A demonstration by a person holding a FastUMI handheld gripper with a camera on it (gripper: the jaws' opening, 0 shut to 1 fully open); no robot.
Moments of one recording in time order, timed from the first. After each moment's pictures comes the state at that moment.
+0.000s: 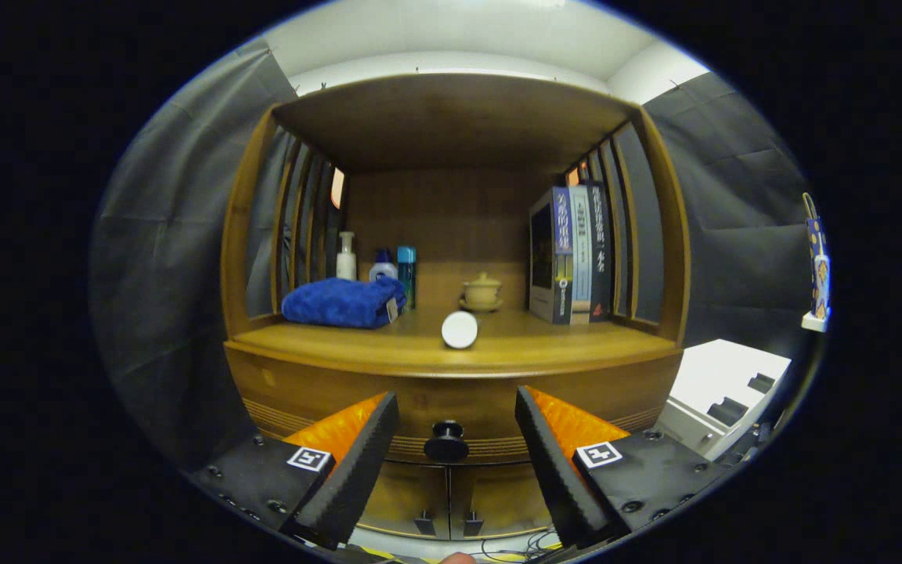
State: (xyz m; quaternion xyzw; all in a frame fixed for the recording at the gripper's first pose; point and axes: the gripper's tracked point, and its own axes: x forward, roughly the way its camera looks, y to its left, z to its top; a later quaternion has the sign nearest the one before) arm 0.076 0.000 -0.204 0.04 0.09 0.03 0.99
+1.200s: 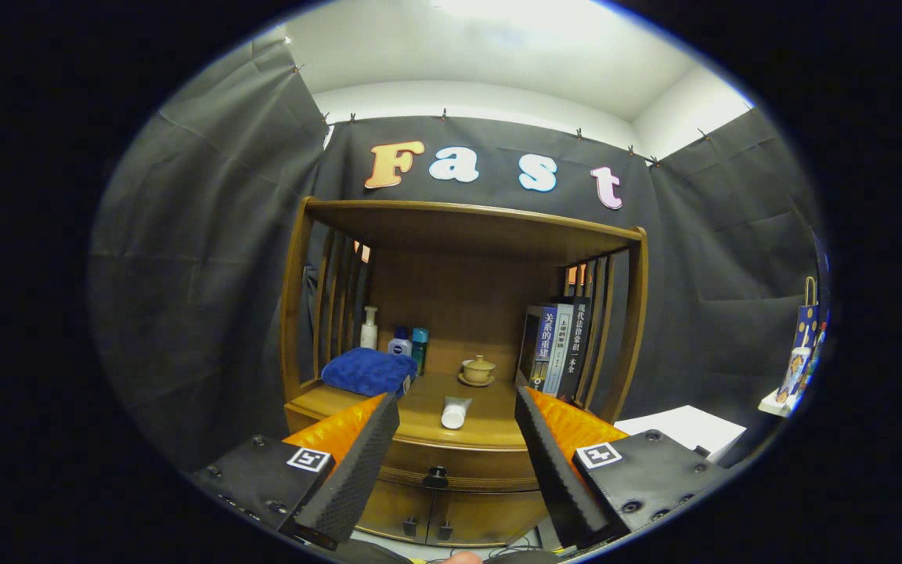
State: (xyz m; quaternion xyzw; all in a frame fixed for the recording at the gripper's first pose) arm 0.013 -0.012 -0.041 0.00 0.05 0.06 1.00
